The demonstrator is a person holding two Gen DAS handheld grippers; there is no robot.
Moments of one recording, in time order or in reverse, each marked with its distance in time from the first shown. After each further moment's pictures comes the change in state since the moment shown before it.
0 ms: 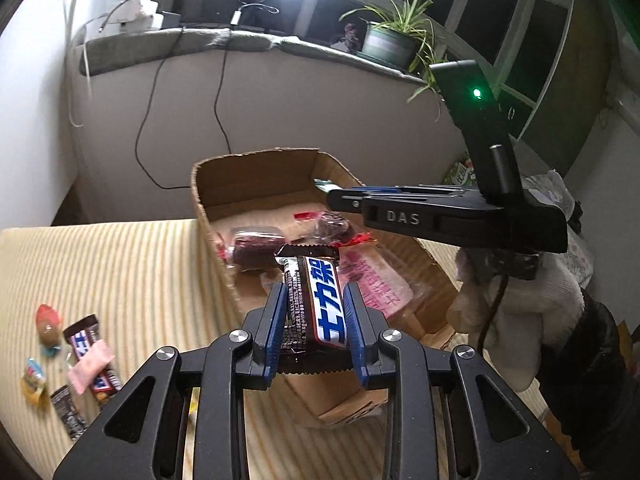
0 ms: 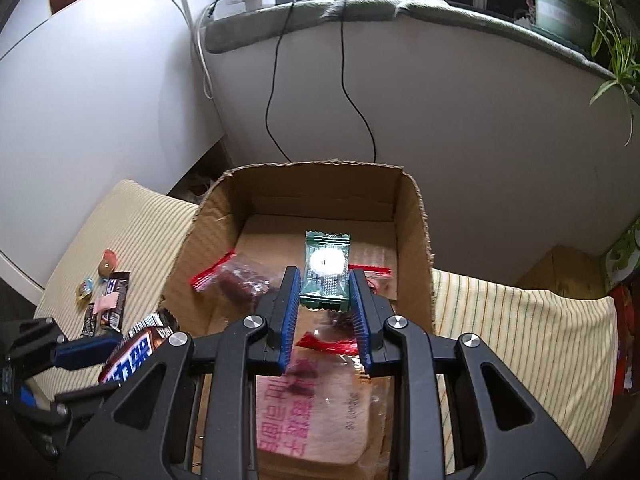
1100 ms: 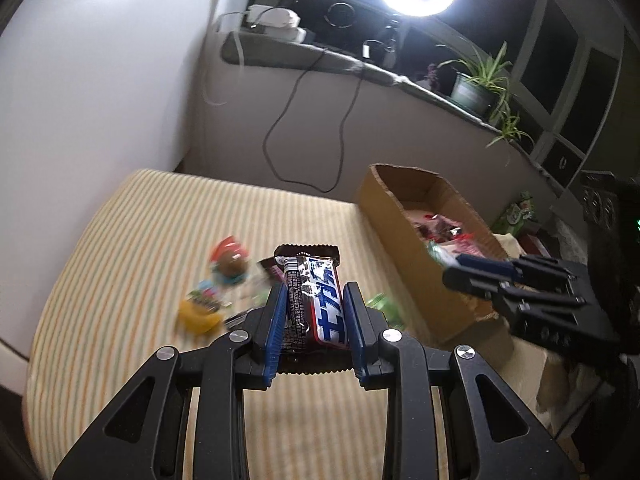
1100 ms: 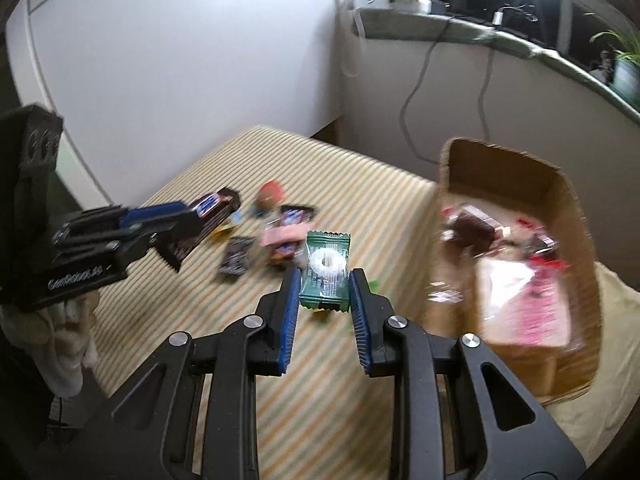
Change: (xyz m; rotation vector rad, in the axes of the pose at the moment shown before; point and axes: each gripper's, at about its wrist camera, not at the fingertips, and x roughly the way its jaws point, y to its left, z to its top) left arm -0.104 0.117 -0.056 -0.170 -0.091 0.172; right arm -0.051 0.167 -0.067 -0.191 -0.030 0.131
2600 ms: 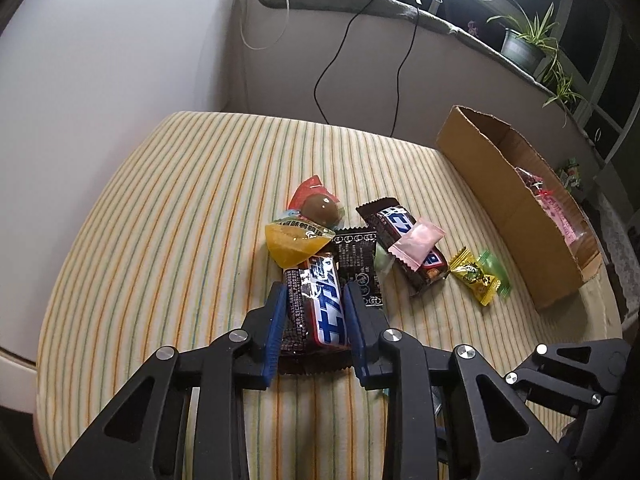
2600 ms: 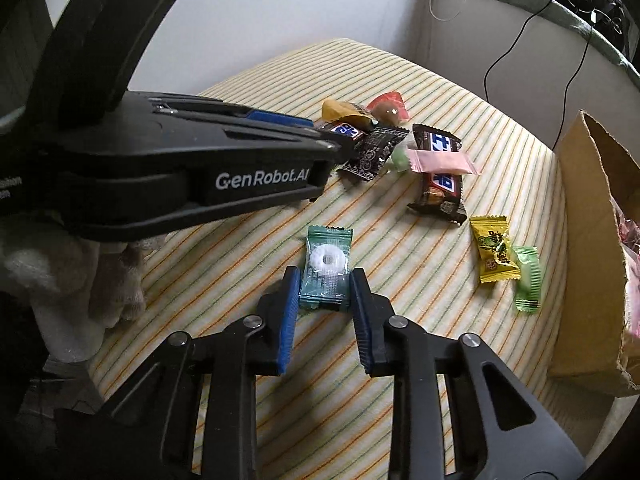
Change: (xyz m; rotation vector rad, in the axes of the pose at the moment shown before) left arm 0.041 0.064 -0.026 0.005 0.147 0.141; right arm 0.110 0.132 -0.040 -0.169 0.213 0.070
